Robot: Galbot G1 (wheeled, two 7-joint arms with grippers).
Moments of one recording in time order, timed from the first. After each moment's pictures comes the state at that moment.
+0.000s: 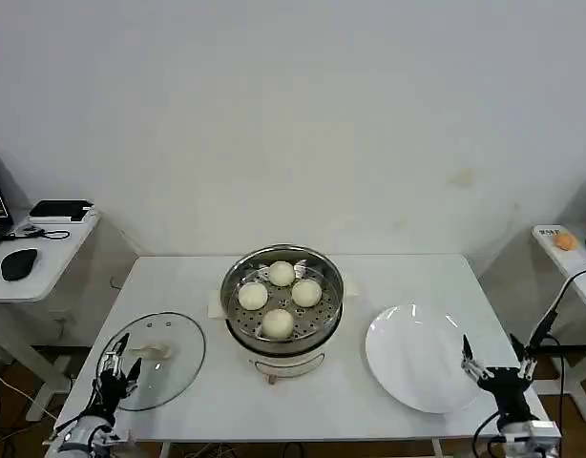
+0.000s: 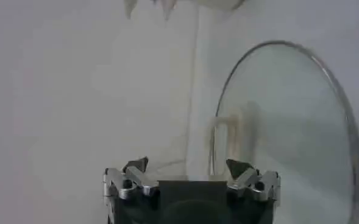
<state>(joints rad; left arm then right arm) 1.46 -1.09 -0.66 -1.56 1.04 -0.12 -0.17 -1.61 1.41 0.89 1.96 0.15 0.07 -0.12</state>
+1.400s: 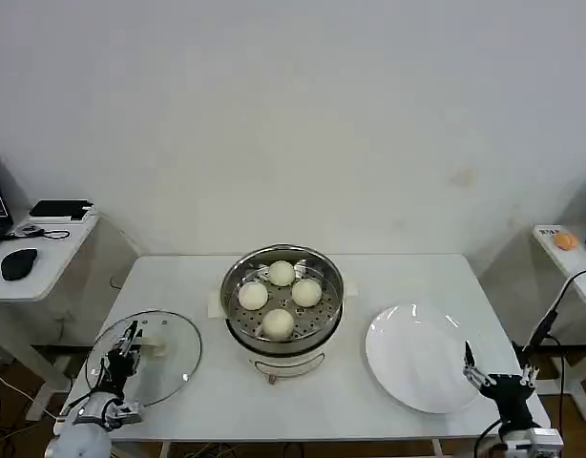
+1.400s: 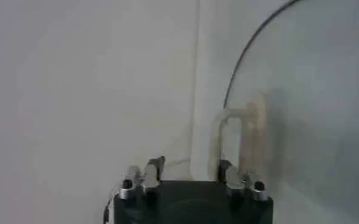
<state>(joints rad) 1.28 -1.12 -0.61 -1.41 1.07 -0.12 -0.22 -1.63 1.43 0.90 1.97 0.15 0.07 -0.12</state>
